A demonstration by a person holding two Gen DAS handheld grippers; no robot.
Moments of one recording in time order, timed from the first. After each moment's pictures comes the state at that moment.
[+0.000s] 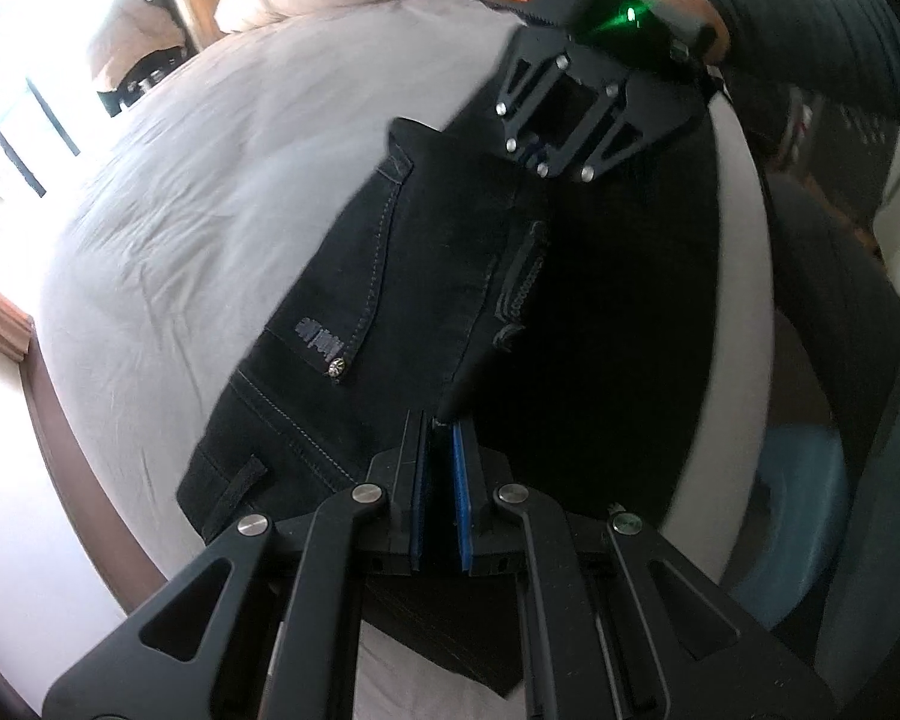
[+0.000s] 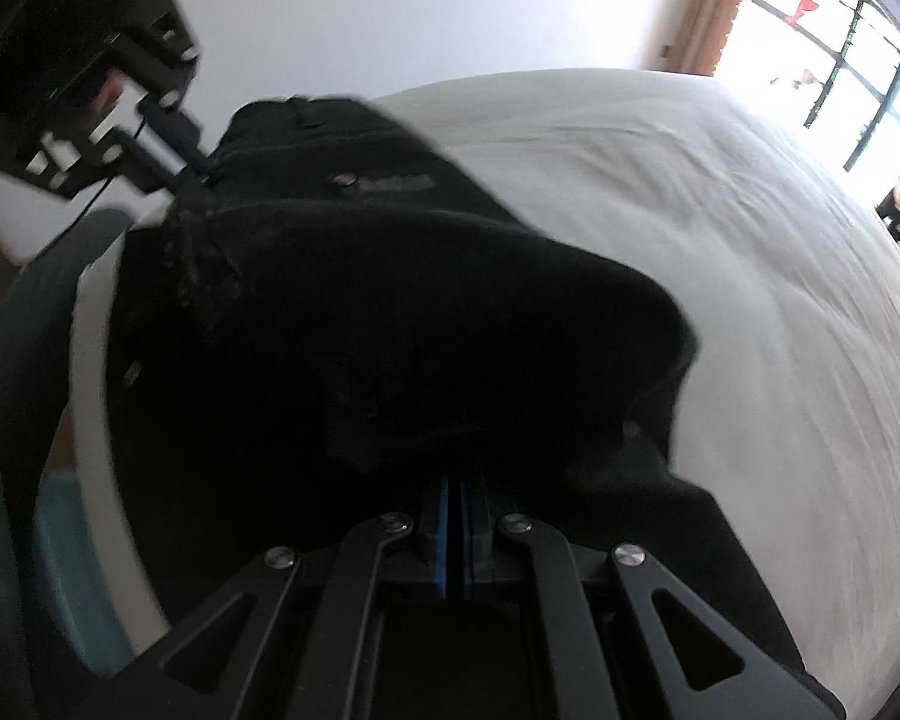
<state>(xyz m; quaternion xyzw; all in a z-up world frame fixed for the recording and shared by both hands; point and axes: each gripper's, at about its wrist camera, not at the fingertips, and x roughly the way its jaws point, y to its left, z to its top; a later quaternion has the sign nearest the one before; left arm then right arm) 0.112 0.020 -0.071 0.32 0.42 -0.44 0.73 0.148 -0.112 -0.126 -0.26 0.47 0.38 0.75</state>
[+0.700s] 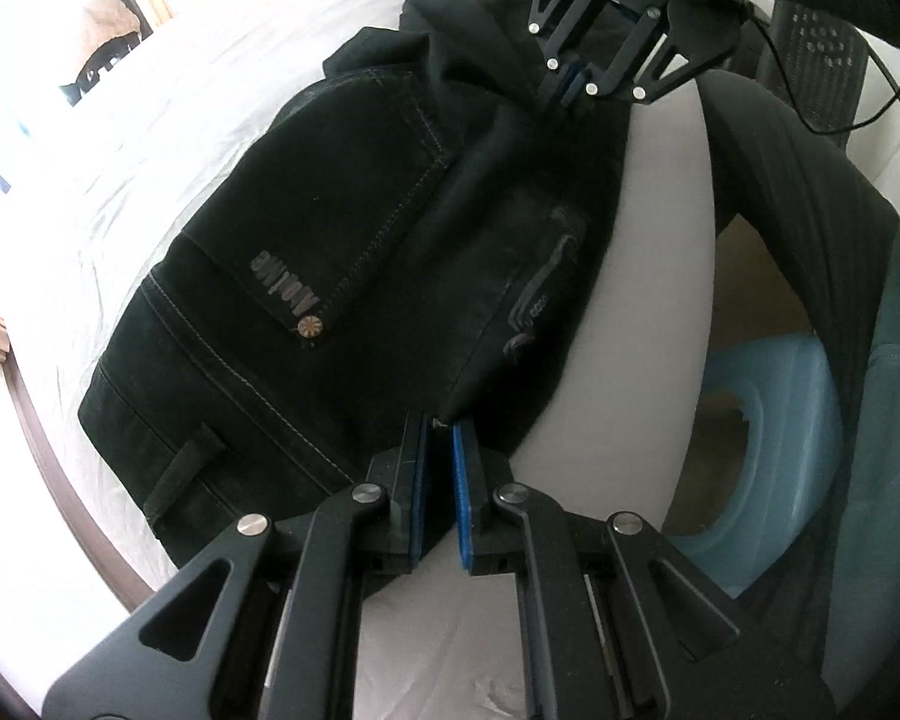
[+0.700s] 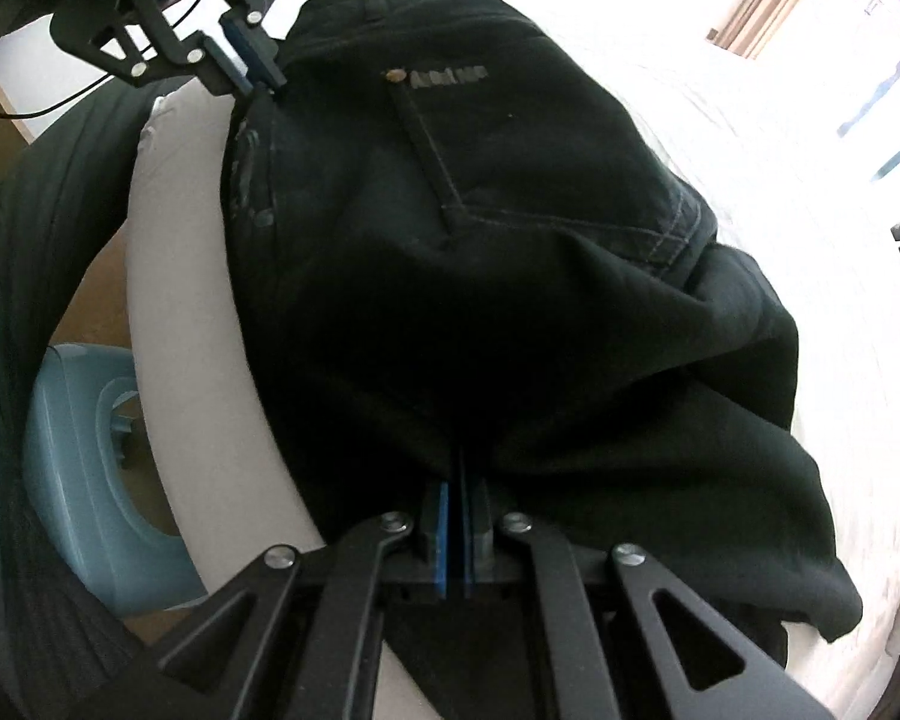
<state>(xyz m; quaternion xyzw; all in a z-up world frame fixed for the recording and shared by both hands) 0.049 0.026 -0.120 0.35 0.44 -0.45 0.69 0.034 -0.109 -0.157 -0.34 0.50 0.36 0.71</state>
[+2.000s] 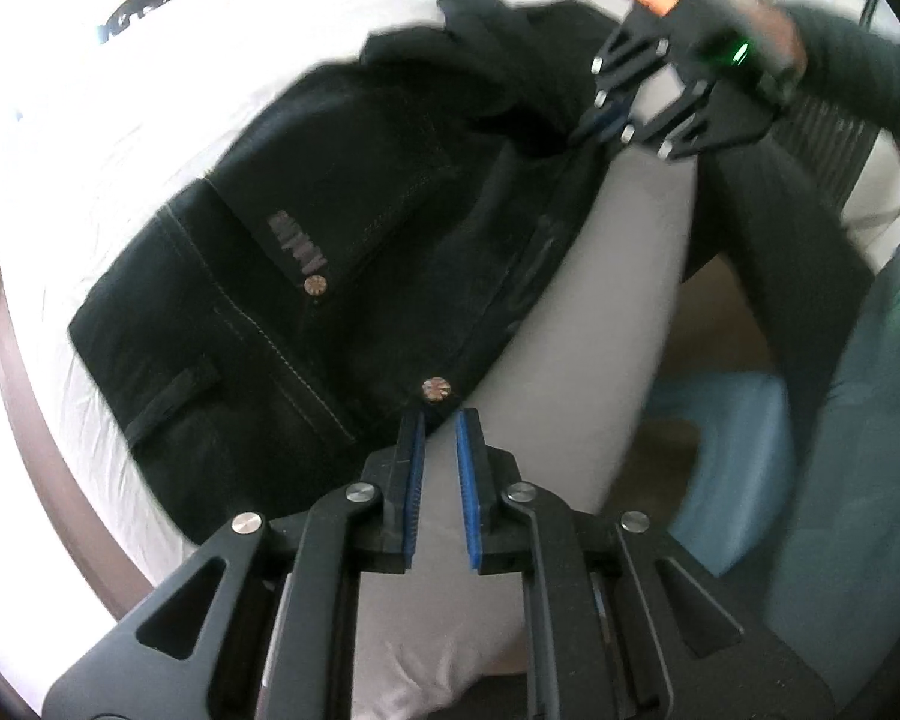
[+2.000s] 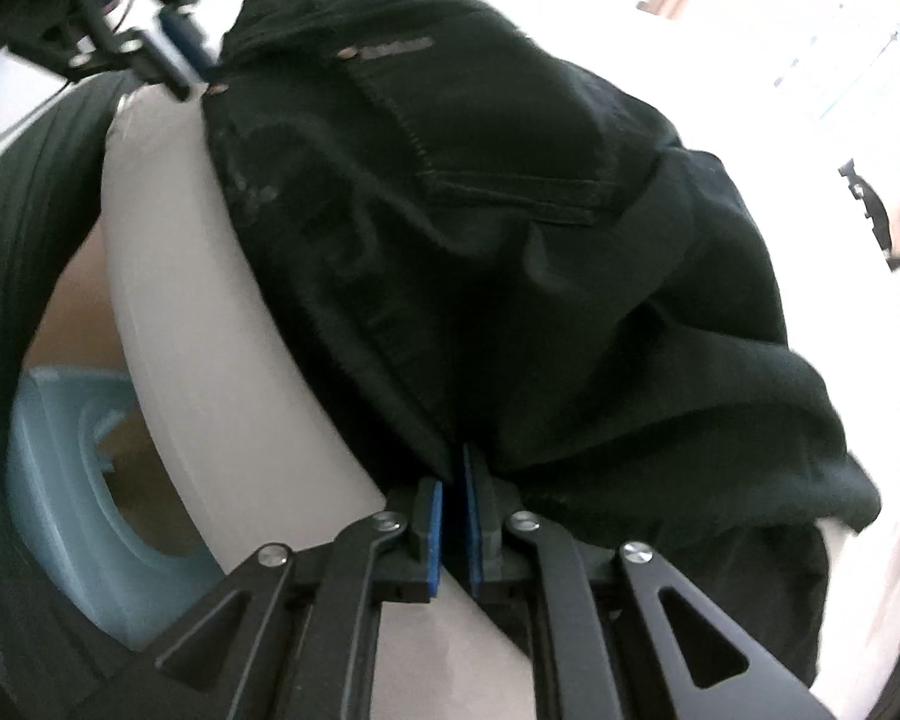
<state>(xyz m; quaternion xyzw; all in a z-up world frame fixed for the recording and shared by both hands) 0.046 0.059 -0.094 0.26 0.49 -0.44 0.71 -0.006 -0.122 -0.166 -0.29 0.51 0.28 0.76</state>
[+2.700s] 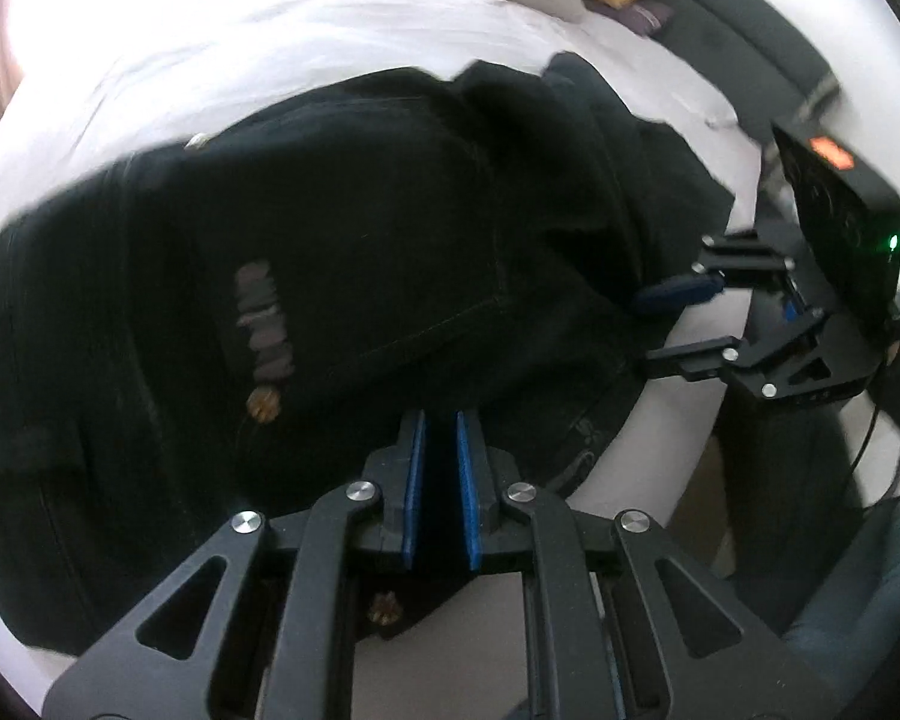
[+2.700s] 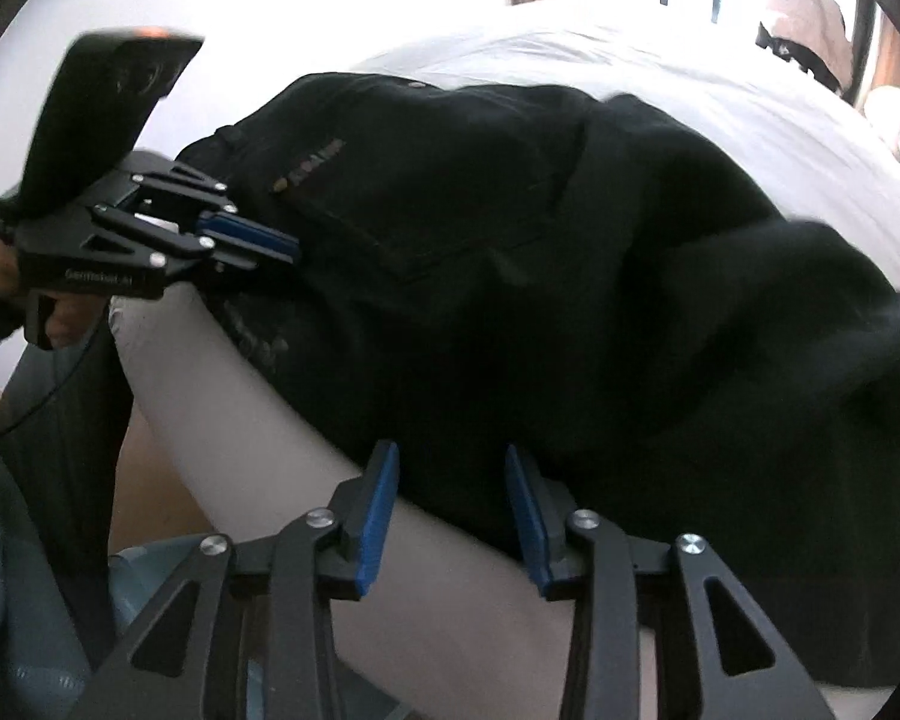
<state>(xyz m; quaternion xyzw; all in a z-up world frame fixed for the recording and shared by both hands) 0.094 0.011 -0.141 0.06 0.52 -0.38 0.76 -0.013 -0.154 -0.172 -0.07 0.51 0.25 0.82</state>
